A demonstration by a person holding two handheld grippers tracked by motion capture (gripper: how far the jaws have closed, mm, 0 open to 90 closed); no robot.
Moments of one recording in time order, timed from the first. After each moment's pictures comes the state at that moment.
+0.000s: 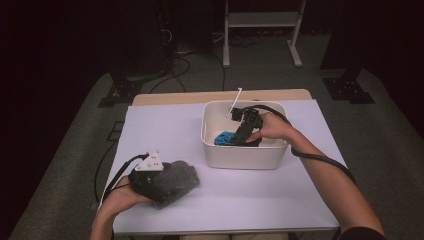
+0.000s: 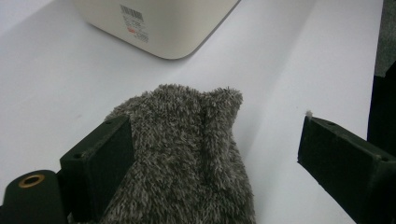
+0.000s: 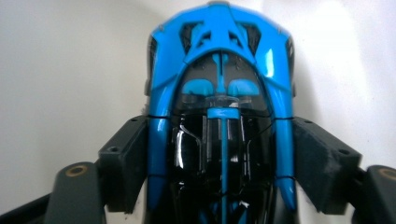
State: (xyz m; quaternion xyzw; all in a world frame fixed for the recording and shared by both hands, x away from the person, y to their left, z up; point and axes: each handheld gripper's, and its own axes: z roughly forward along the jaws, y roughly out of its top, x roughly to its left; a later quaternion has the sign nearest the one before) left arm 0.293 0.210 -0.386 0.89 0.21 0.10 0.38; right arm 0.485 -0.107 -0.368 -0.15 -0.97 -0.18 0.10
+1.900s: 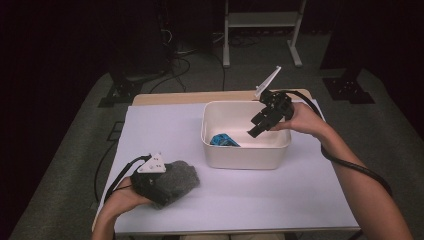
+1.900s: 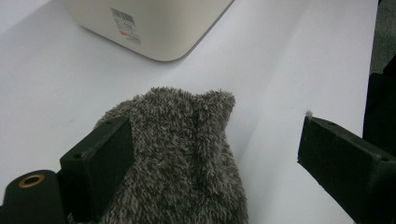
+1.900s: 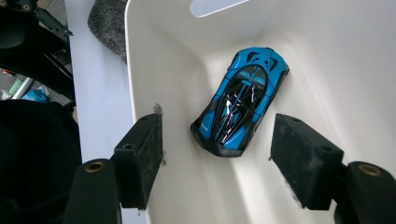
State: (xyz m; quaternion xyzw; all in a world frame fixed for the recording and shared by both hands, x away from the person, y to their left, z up) left arm 0.290 0.204 -0.386 0.90 0.20 0.10 0.38; right arm 0.448 -0.176 -0.286 -0.18 -0.94 -0.29 0.07
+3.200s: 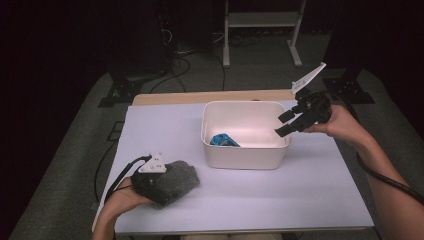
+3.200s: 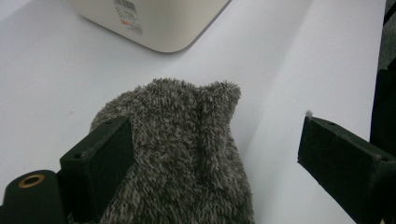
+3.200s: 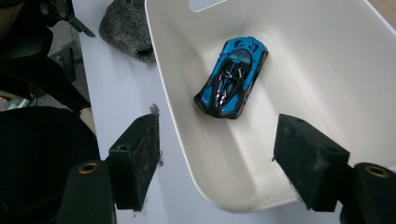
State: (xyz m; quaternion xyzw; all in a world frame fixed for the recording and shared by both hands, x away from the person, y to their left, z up) left arm 0.293 0.206 -0.391 0.90 0.20 0.10 0.37; right arm 0.411 -0.250 -0.259 -0.22 -0.92 -0.34 0.04
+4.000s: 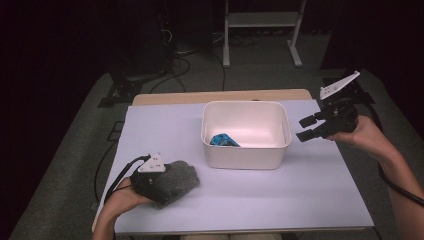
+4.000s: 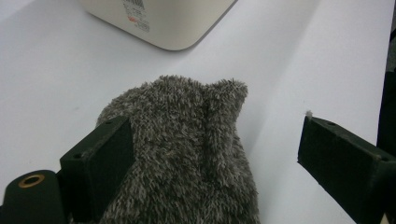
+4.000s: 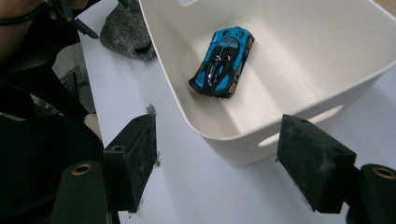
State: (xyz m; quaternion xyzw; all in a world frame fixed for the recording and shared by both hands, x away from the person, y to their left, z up) left arm 0.294 0.208 -0.393 0.90 0.21 0.10 0.37; right arm 0.390 -0.310 -0.272 -0.26 -0.89 -0.38 0.04
